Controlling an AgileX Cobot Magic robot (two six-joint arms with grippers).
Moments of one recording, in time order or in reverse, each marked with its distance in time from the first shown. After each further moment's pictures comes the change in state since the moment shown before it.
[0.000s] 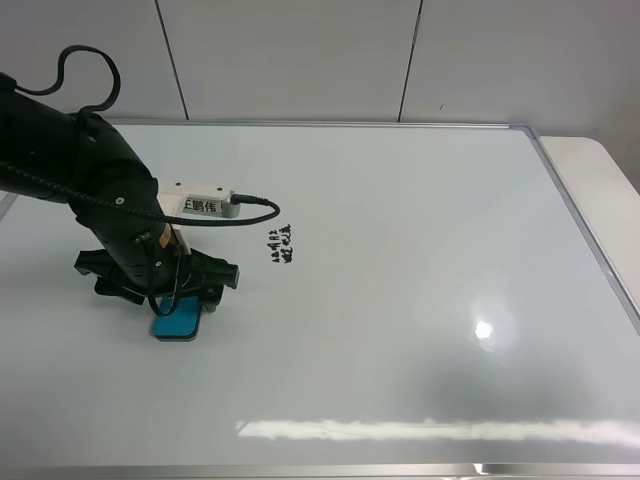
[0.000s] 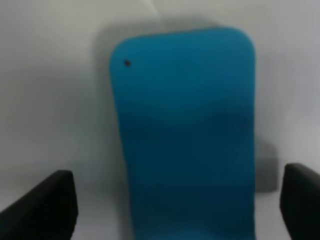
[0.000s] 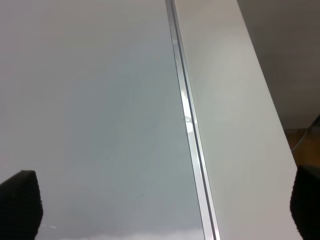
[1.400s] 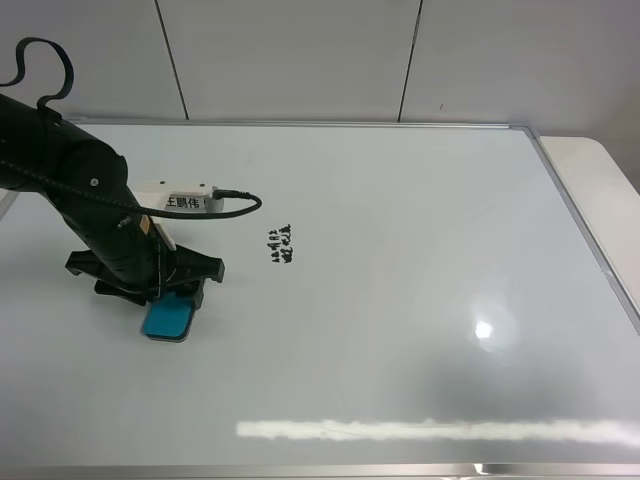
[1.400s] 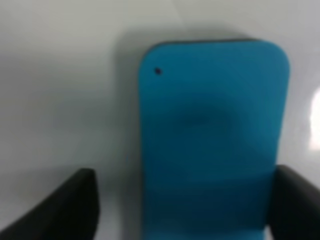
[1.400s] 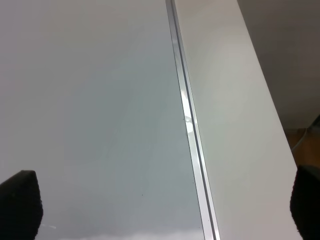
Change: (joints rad) left arm 0.119 -0.011 0.037 -0.188 -0.059 0.270; right arm 0.000 0.000 0.000 0.000 0.000 0.000
